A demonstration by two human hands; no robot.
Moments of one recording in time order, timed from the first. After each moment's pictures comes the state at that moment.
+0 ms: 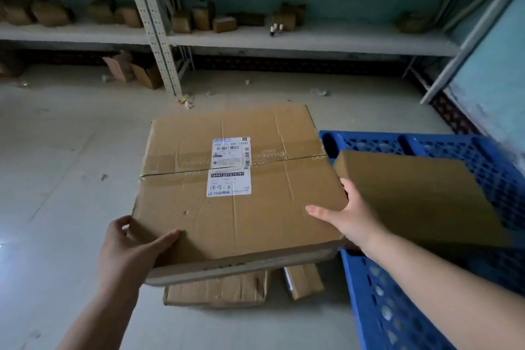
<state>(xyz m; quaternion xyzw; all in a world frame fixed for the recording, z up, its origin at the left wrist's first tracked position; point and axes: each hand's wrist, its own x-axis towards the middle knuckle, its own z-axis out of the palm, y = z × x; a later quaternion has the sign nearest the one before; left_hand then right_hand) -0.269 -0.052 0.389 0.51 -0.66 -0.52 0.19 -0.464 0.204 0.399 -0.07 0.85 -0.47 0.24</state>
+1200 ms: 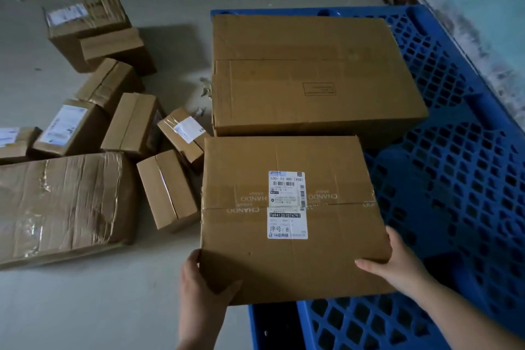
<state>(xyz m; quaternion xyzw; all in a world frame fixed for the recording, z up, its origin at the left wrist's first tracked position) -0.355 0.365 0.034 0.43 -0.75 -0.49 -0.07 -0.493 0.658 0.058 0.17 0.88 -0.28 0.35</state>
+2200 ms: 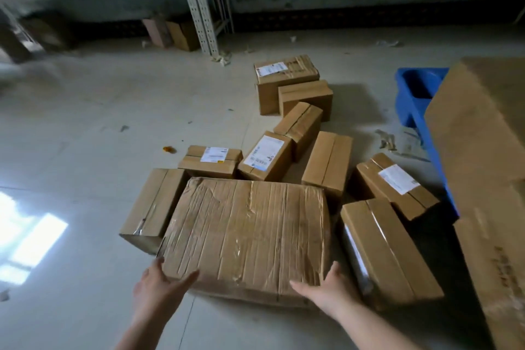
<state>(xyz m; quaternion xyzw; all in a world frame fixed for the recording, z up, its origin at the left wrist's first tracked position) -0.218 -0.103 -0.090 0.58 -0.75 -0.32 0.04 -0.390 0.120 -0.090 -0.02 0.85 -0.32 0.43</state>
